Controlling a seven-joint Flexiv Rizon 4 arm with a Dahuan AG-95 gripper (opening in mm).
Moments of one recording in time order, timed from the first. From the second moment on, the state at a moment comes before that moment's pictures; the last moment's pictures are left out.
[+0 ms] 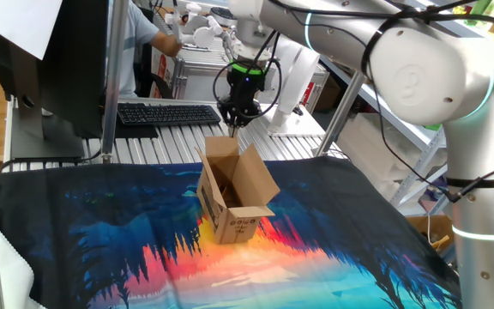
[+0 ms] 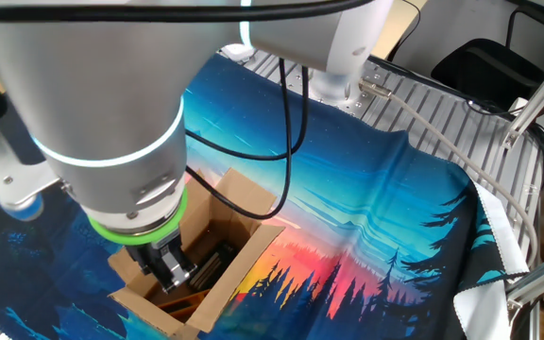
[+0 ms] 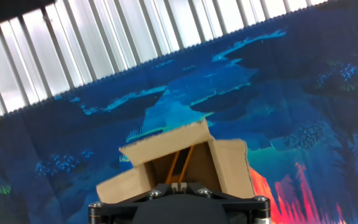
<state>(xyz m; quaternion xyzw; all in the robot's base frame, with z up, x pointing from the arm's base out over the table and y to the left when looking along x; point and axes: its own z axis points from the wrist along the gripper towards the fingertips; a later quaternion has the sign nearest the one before) 0.754 0.031 0.227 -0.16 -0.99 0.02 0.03</state>
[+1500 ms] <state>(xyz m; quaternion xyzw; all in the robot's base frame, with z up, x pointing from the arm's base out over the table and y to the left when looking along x) 0.754 0.033 0.228 -0.14 -0.99 0.02 0.03</state>
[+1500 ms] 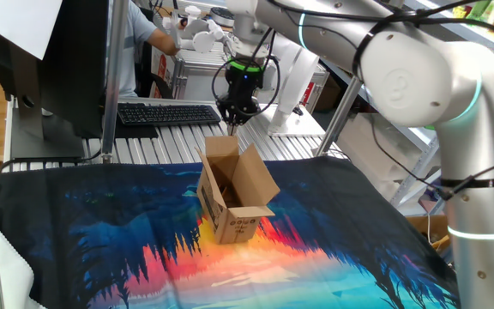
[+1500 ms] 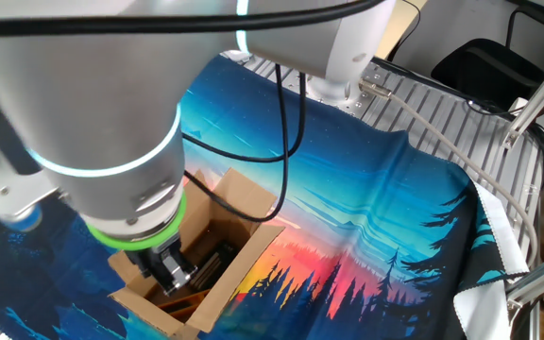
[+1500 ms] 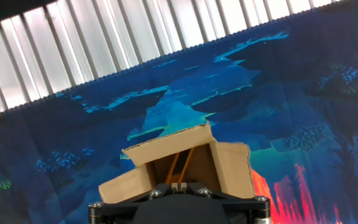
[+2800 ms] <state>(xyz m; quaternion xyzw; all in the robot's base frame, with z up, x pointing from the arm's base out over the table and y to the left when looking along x) 0.780 0.028 0.227 -0.13 -0.99 0.03 0.02</state>
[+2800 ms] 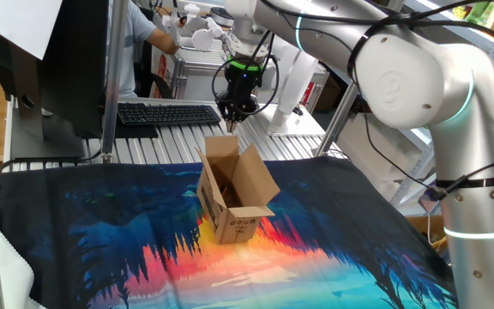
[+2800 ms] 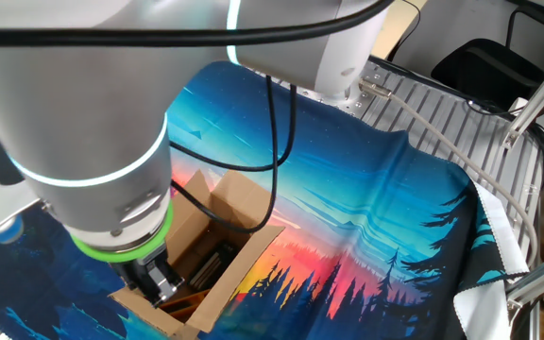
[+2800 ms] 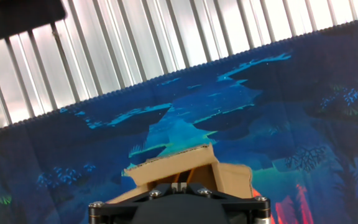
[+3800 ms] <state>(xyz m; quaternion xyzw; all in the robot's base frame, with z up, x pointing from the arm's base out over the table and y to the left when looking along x) 0.795 0.023 0.222 -0.13 -0.99 0.02 0.01</state>
